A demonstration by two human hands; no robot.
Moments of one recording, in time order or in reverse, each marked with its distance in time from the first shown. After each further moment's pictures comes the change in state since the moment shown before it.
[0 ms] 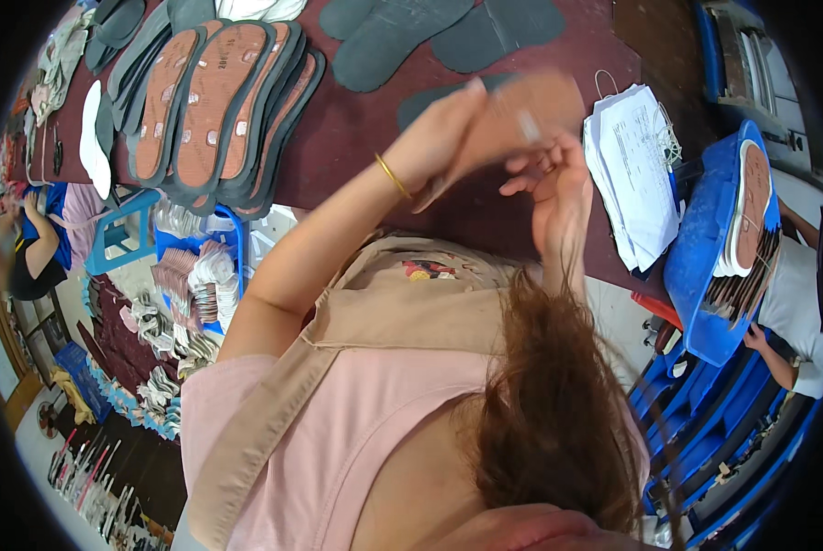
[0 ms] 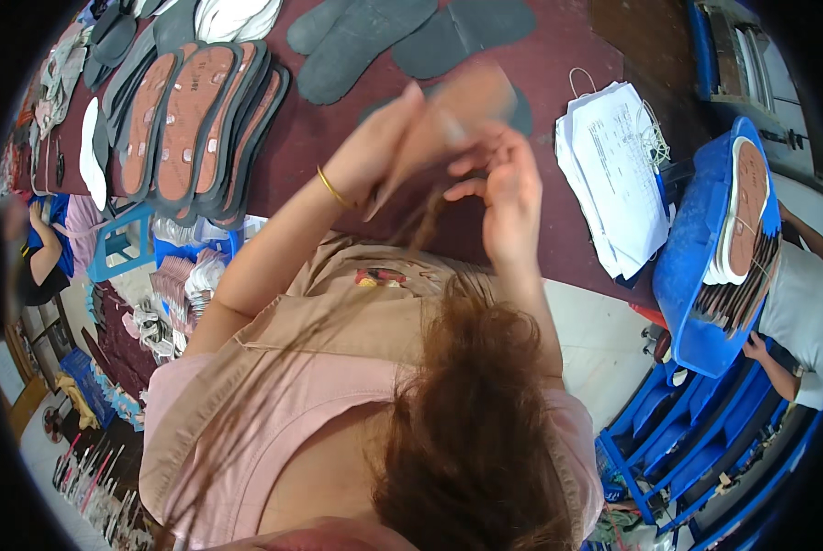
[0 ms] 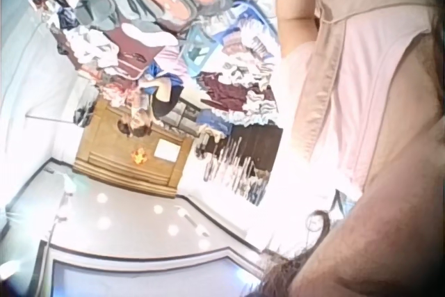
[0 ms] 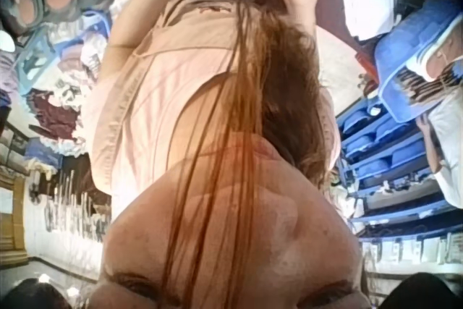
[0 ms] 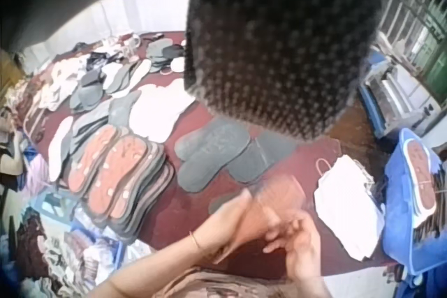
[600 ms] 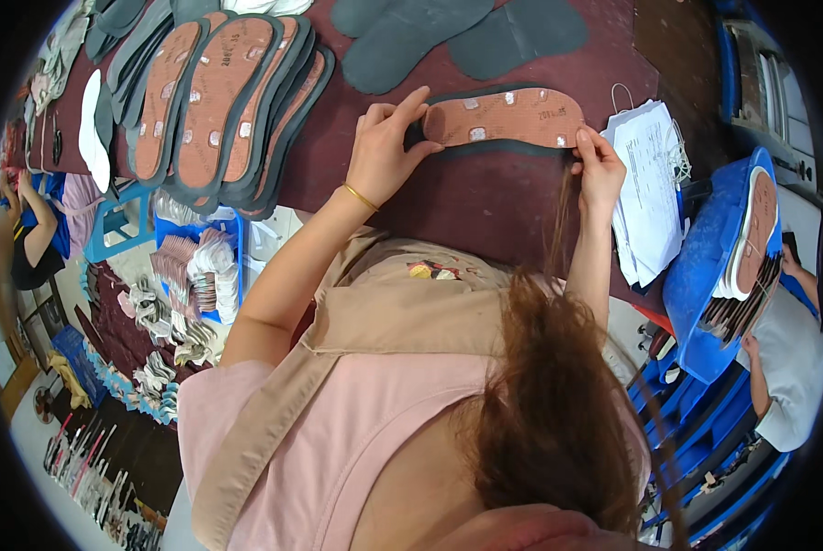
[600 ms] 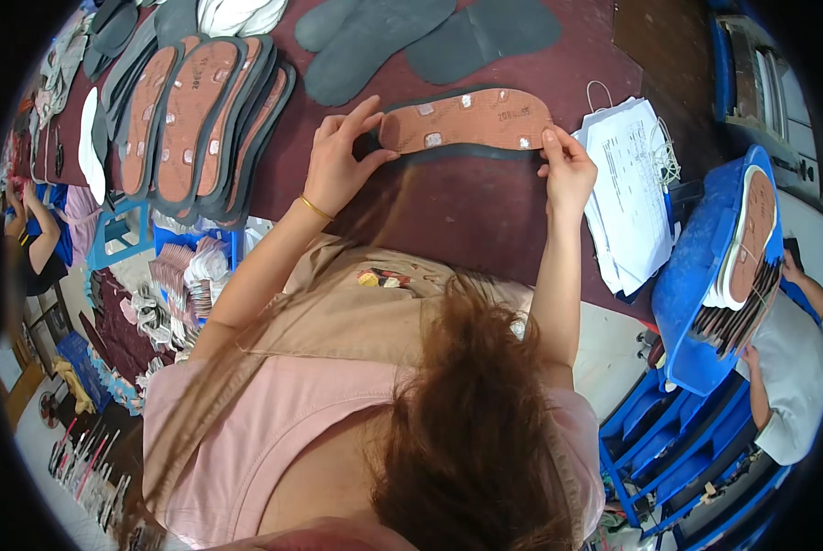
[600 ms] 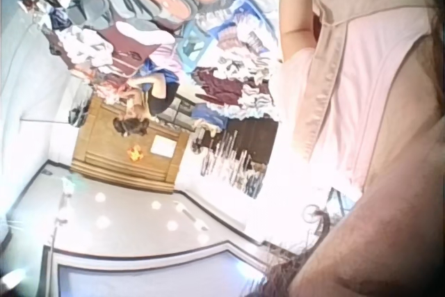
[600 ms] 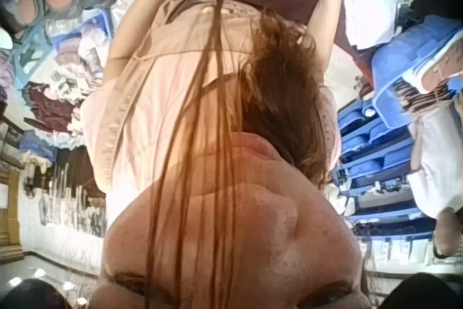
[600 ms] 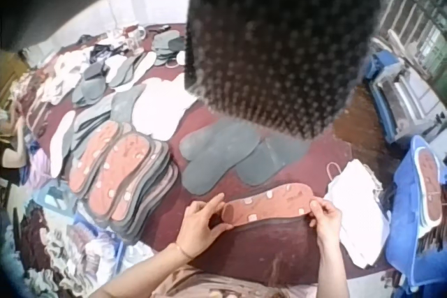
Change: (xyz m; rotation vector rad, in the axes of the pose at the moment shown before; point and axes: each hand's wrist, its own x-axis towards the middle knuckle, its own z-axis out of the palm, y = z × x) left_hand -0.023 -0.025 -0.078 1.288 0.390 0.531; right_hand 0.080 0.039 -0.108 -0.573 0.321 0.133
